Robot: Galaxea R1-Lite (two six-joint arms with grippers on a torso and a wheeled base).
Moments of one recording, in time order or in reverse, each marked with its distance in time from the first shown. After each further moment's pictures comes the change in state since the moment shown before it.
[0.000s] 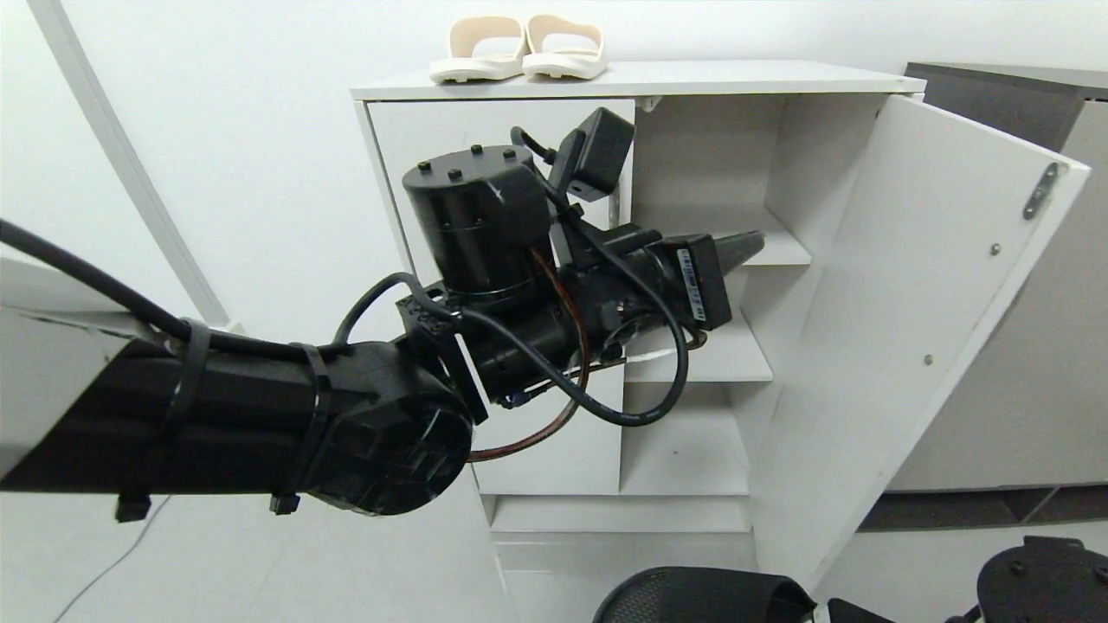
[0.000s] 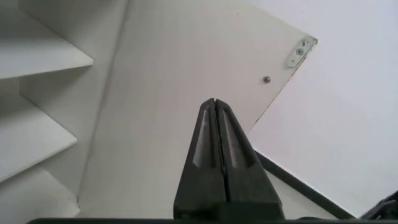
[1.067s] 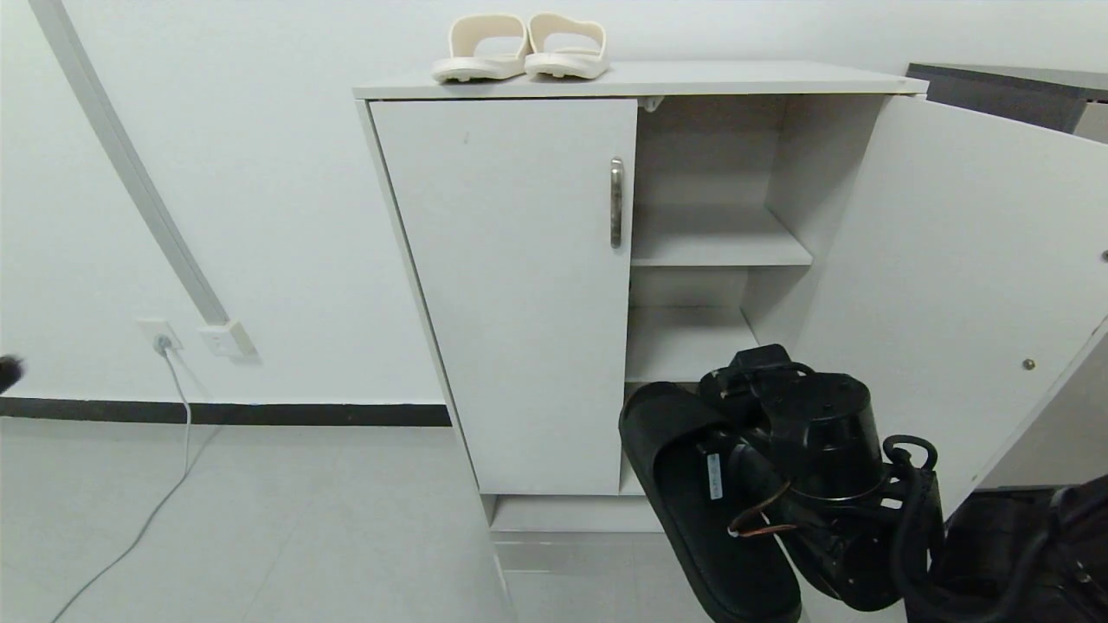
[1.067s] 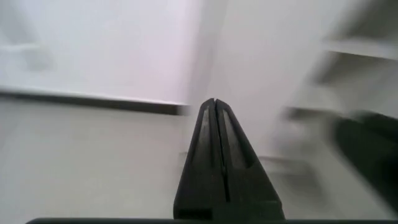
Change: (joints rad) left arm 0.501 -1.137 0.551 0.887 0.713 0.275; right arm -0.177 0.341 -0.436 -0.001 -0.866 0.324
